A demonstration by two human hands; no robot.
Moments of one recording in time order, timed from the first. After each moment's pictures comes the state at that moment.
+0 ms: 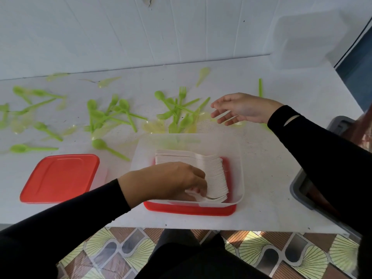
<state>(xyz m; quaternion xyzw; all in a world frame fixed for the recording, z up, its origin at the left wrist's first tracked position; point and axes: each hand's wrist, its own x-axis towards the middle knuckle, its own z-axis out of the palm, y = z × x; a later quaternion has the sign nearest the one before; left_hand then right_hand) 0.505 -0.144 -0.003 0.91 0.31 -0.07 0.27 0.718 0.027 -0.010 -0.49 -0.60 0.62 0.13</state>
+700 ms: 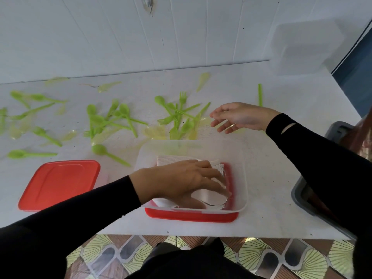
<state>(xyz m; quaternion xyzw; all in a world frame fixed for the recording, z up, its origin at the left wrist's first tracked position) 0.513 -0.125 -0.012 0.94 0.24 -0.06 0.22 0.712 0.029 -0.018 -0.49 -0.62 0.61 0.09</state>
